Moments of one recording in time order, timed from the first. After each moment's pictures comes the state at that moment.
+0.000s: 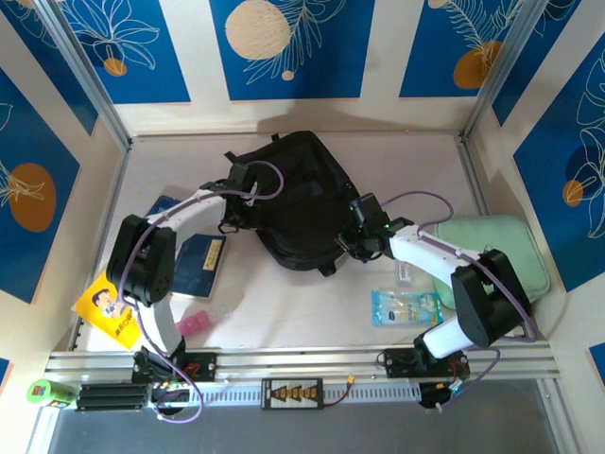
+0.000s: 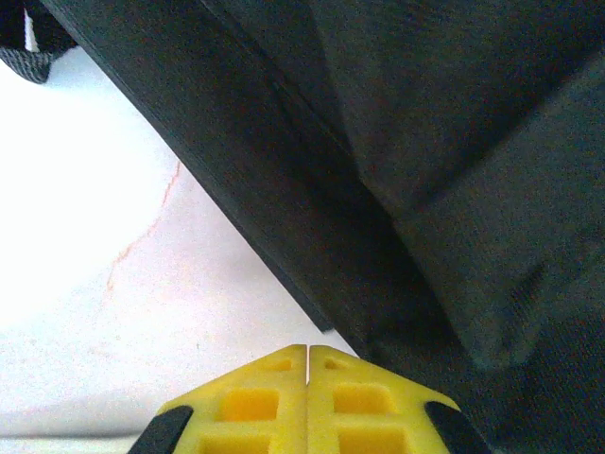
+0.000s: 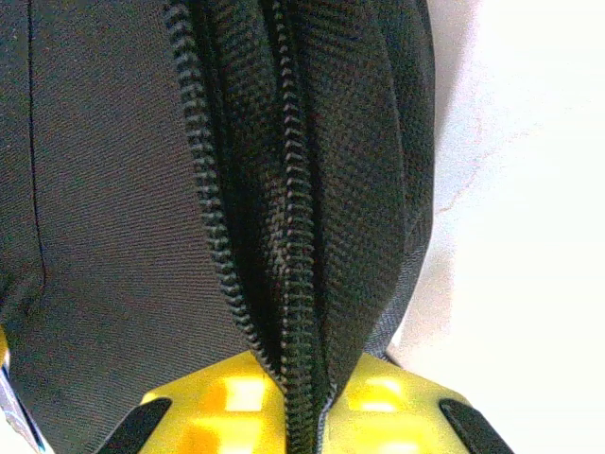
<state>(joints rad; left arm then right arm) -0.42 1.84 1.29 -0.62 -0.07 -0.20 0.50 1.46 0.83 -0.40 -0.11 1.22</state>
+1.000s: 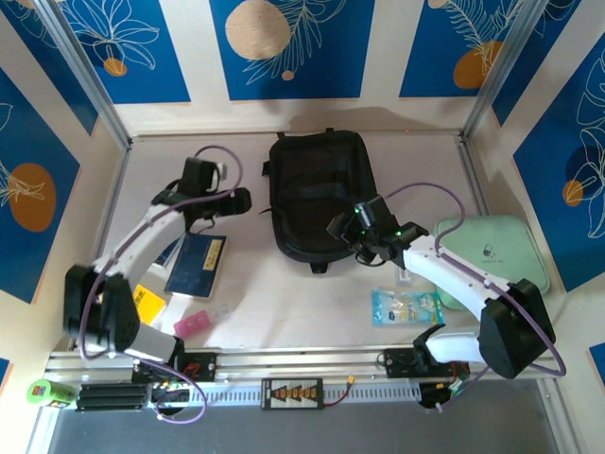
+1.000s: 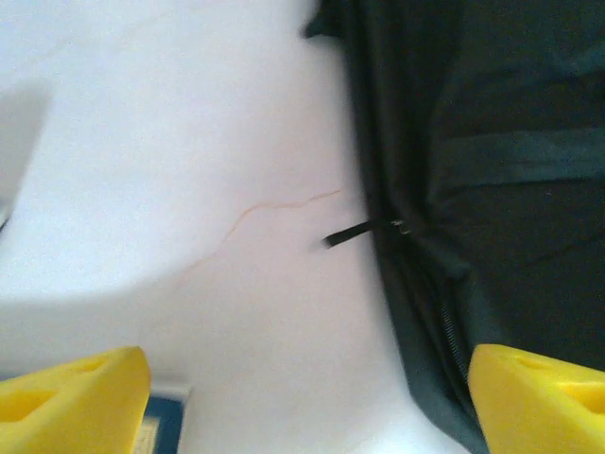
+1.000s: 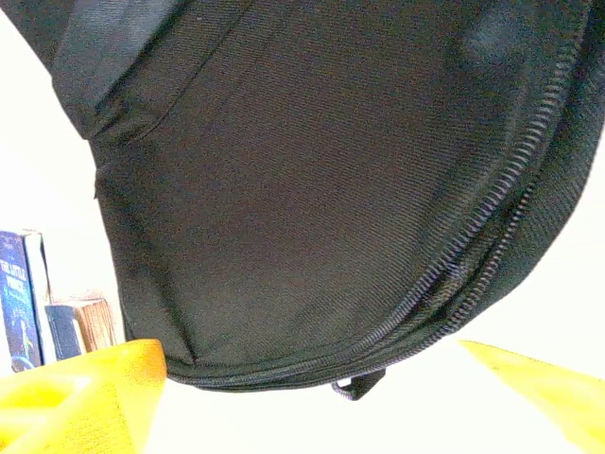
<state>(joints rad) -0.27 1.42 1.07 -0.52 0.06 -0.38 0.56 1.28 0.86 -0.49 -0.03 1.09</state>
